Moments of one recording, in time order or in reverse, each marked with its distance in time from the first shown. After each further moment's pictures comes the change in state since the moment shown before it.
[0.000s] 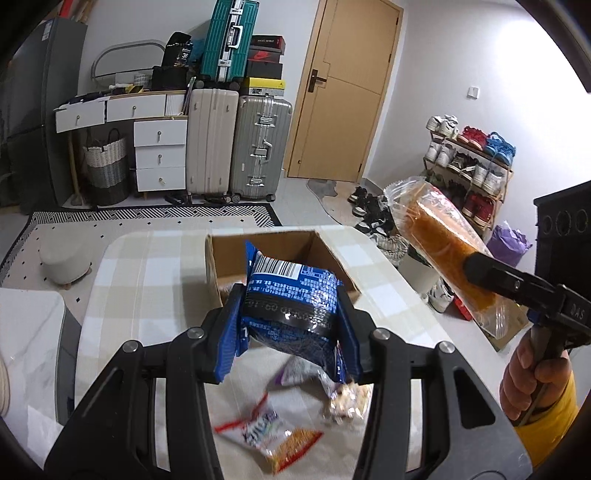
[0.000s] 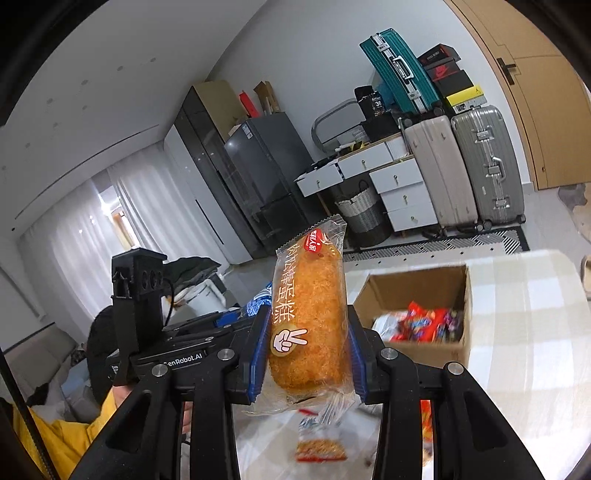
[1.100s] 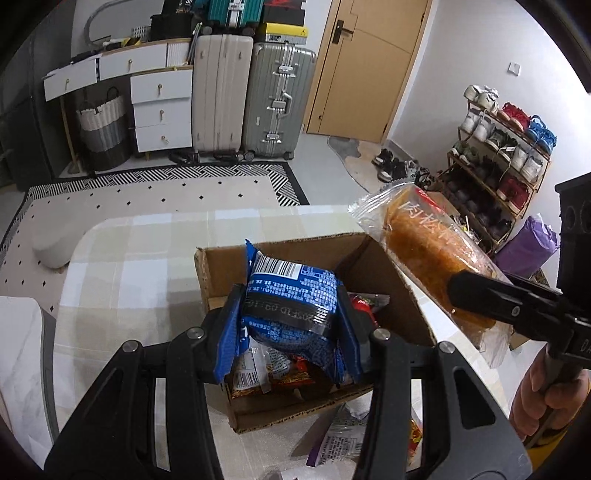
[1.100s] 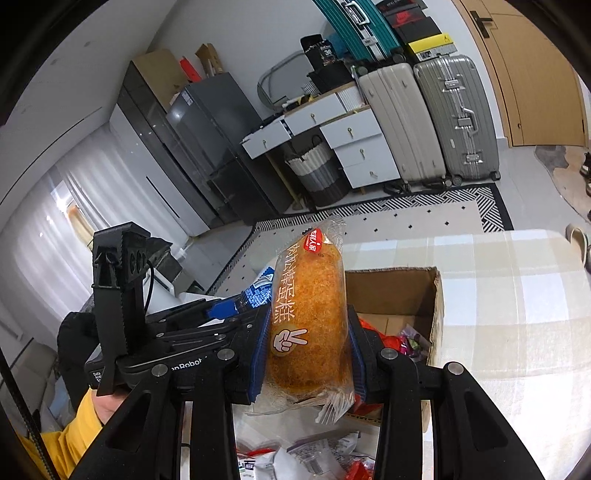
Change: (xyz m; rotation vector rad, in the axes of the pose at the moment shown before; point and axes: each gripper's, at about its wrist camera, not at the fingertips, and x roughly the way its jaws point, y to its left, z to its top) left arm 0.267 0.055 0.088 -0.039 0.213 0.055; right arm 0.134 -0.113 0.047 0.102 0.193 -0.137
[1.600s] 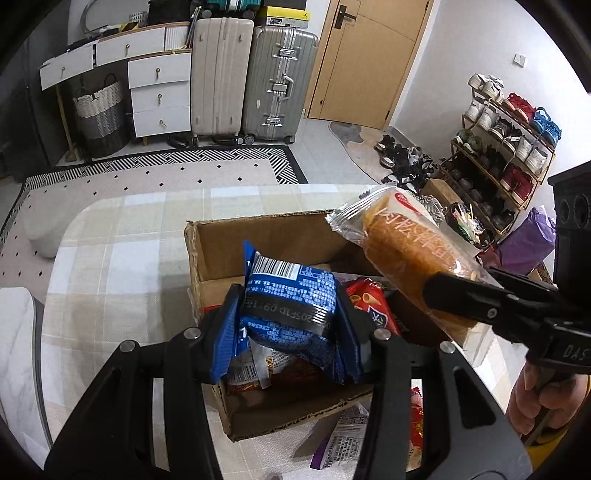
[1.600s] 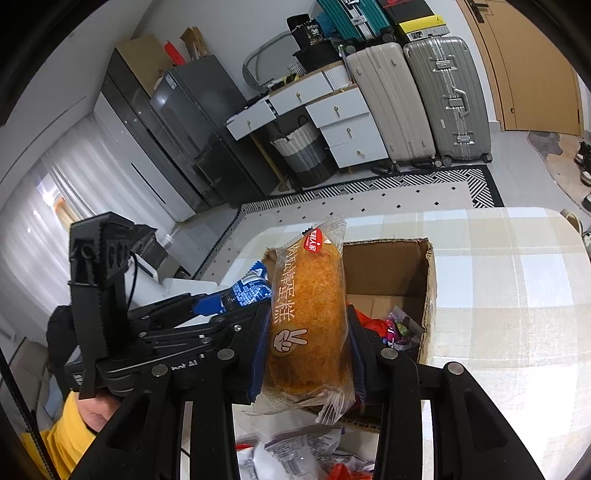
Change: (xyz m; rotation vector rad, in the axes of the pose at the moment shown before) left arm 0.058 0.005 -0.007 -0.008 0.052 -0.004; right arm 0.033 -0.015 -0.013 0.010 0.075 -0.055
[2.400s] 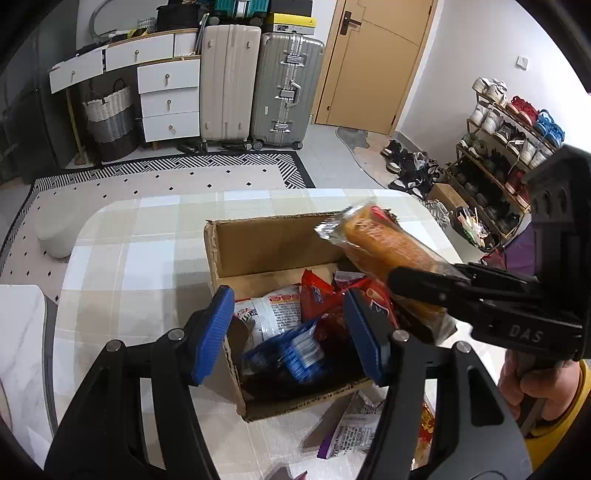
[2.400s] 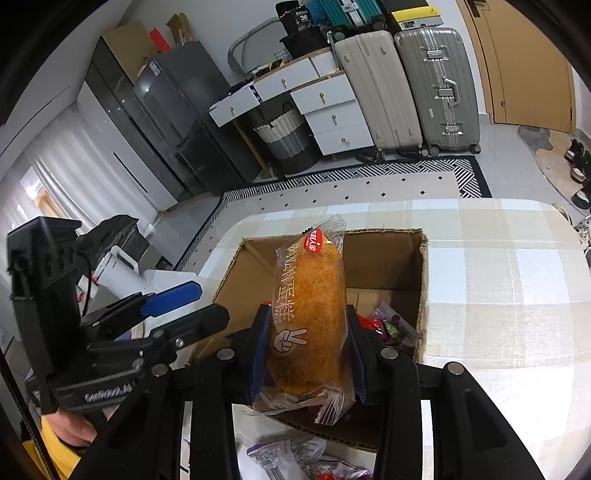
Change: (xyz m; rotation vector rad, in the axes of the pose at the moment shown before) left arm -0.032 0.007 -0.026 0.002 -0.034 0.035; right arm 0.023 -0.004 0.005 0.006 0.057 -0.067
